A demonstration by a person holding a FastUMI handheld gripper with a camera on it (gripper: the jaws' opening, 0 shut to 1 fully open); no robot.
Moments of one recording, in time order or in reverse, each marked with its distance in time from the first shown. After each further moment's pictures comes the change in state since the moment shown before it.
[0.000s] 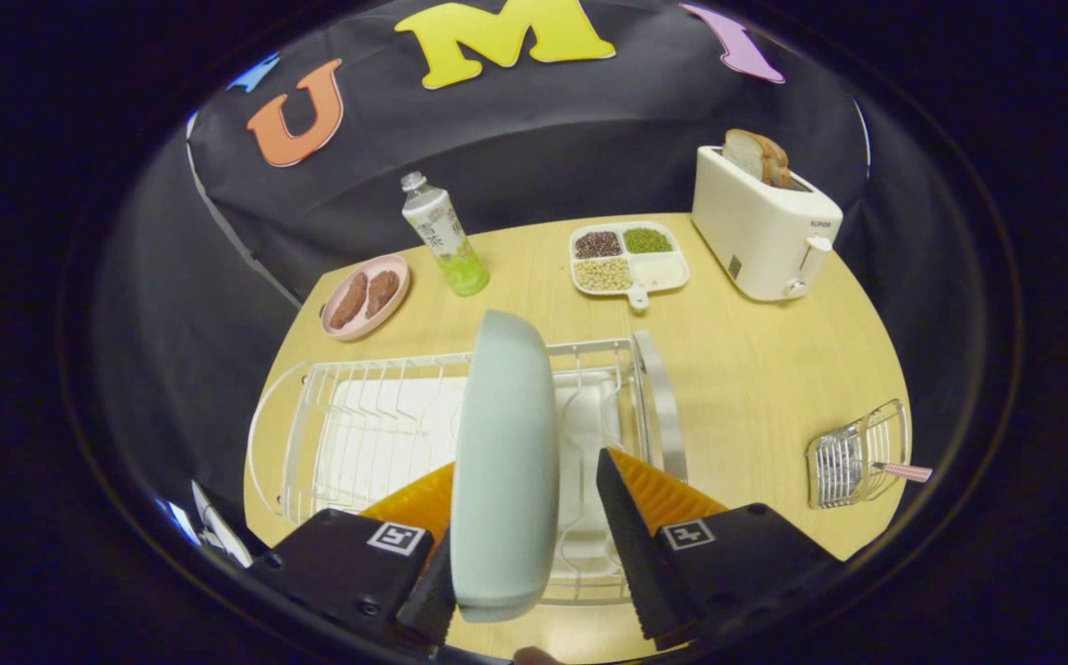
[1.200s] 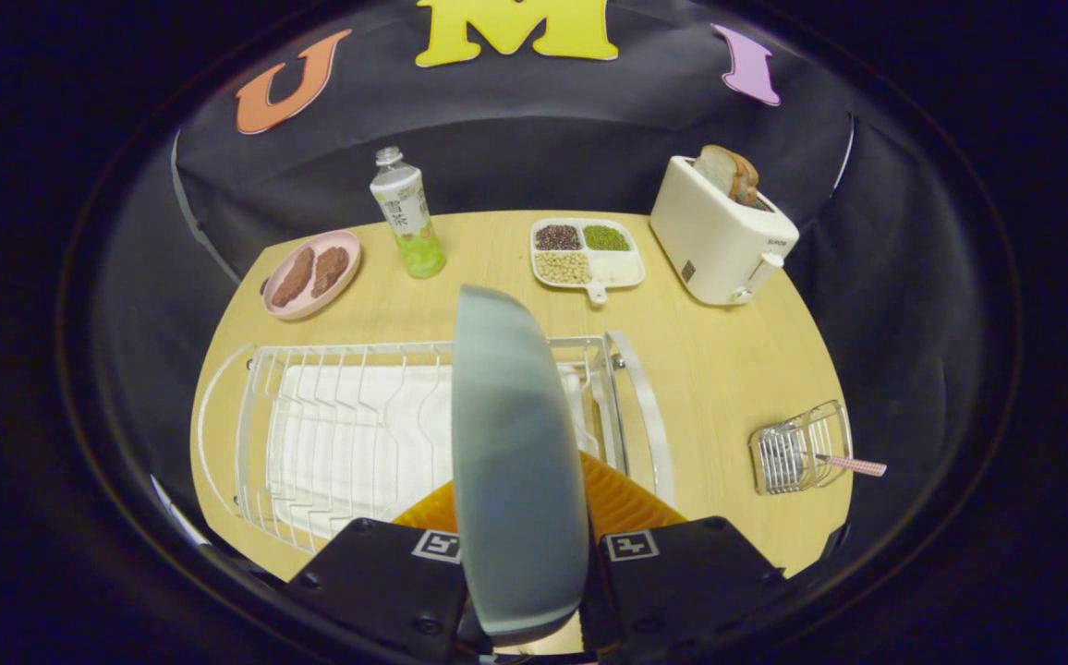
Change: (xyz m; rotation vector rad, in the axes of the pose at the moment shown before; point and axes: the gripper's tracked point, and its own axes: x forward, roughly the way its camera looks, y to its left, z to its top) arm -0.018 0.001 0.003 -0.029 0.013 -0.273
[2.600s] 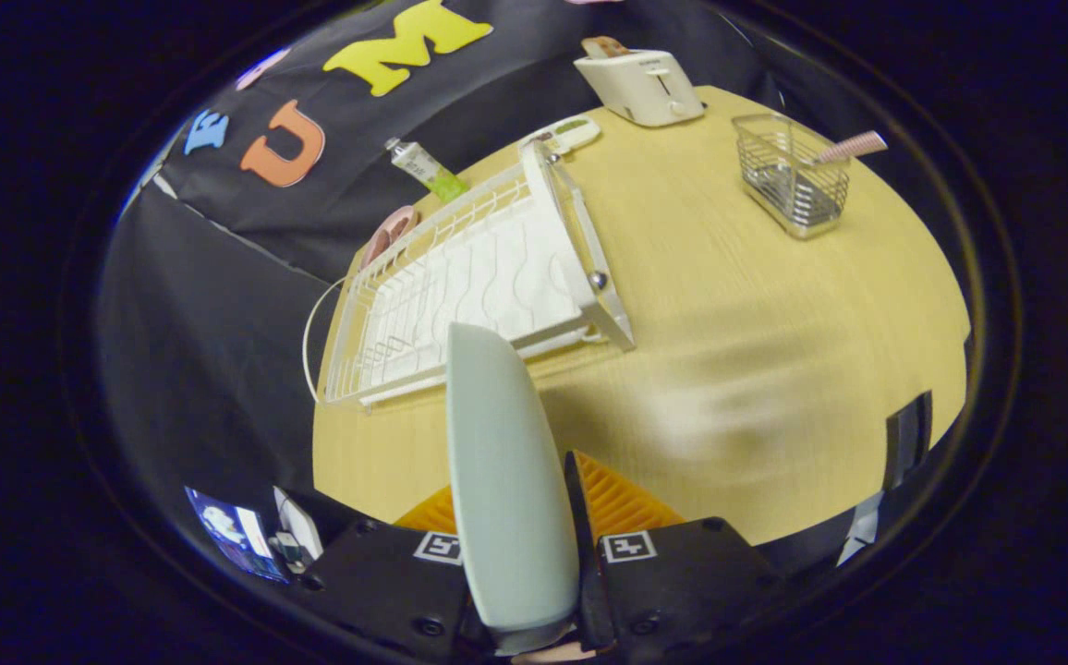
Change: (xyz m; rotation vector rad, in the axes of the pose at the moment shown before) arm -0.029 -0.046 -0.245 0.310 0.161 0.544
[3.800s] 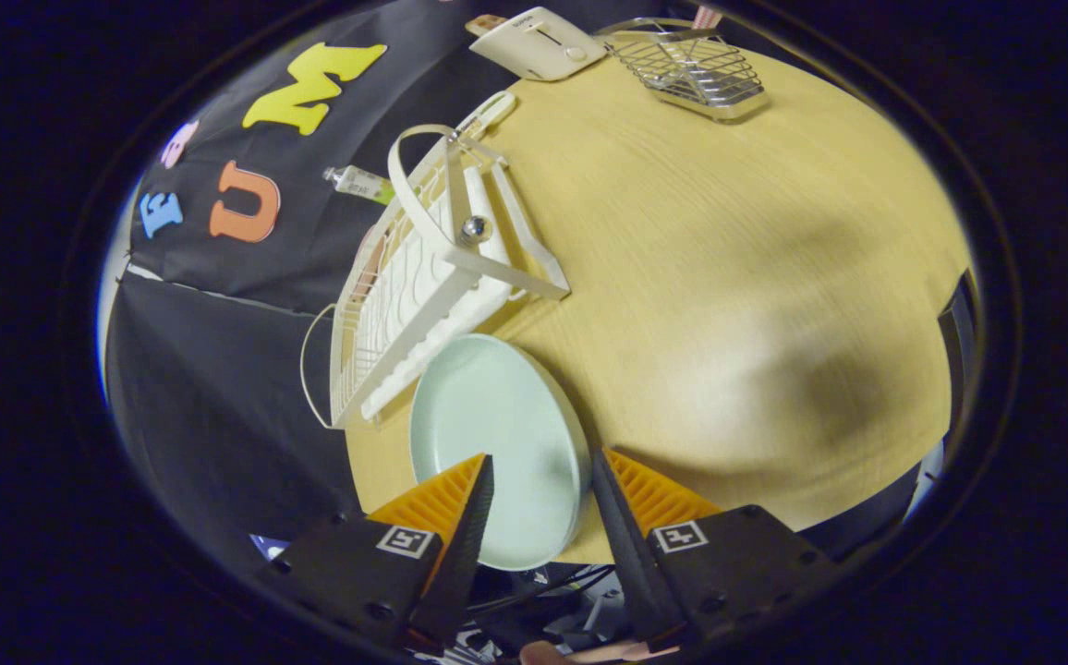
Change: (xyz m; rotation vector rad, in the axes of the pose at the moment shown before) arm 0.016 -0.031 -0.002 0.153 0.022 0.130
